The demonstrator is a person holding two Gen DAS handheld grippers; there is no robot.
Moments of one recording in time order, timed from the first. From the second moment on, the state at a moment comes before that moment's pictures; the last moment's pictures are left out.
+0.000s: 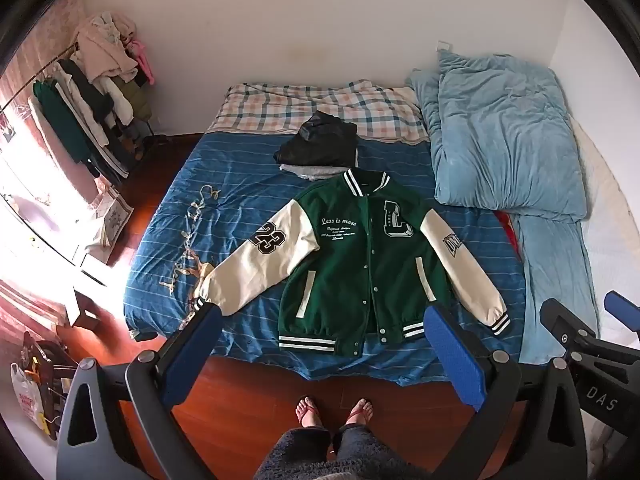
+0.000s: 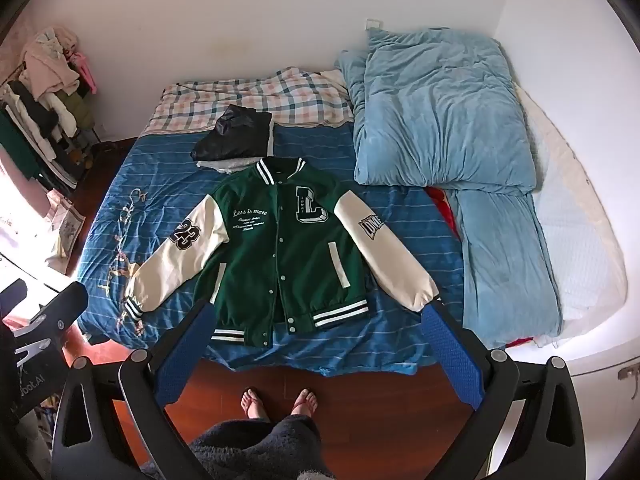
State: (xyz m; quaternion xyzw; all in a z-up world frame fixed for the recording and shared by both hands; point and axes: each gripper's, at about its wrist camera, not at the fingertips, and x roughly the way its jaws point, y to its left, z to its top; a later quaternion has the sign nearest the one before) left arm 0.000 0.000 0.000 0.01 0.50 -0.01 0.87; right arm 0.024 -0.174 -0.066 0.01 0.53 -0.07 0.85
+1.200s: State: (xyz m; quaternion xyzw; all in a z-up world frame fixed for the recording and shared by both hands) left arm 0.001 -0.009 -0.007 0.00 0.50 -0.01 0.87; right arm 0.024 -0.172 -0.068 0.01 0.53 -0.06 0.85
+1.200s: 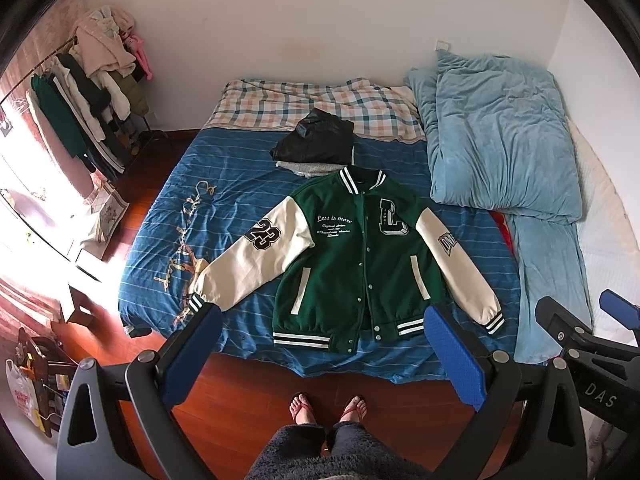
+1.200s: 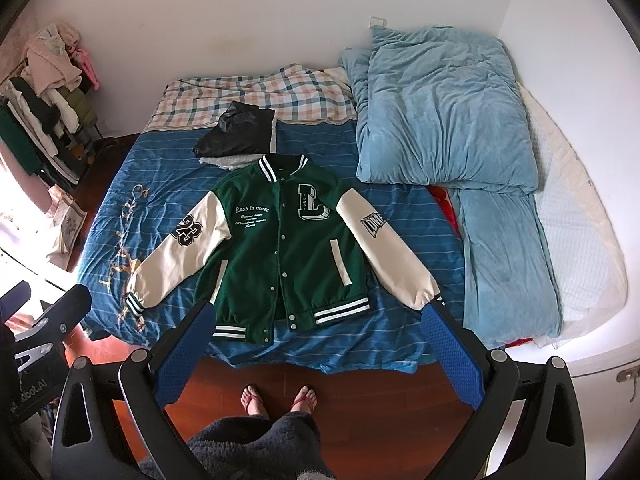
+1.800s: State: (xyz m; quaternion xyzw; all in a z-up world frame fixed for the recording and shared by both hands) left arm 0.001 -0.010 -0.007 -0.01 0.50 -0.01 0.87; right arm 0.024 -0.173 -0.066 0.01 0.53 -0.06 0.85
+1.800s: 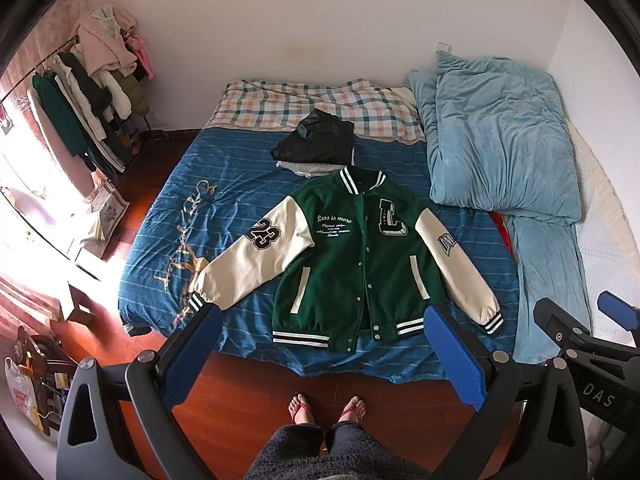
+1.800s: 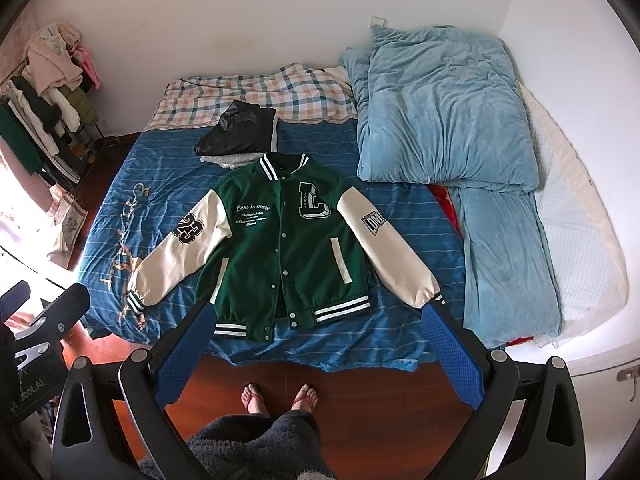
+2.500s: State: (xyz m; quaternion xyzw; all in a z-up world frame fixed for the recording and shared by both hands) left arm -0.002 -0.012 -0.003 -0.01 0.50 -0.01 0.87; right arm 0.019 -0.168 -0.065 0.01 0.53 -0.06 0.84
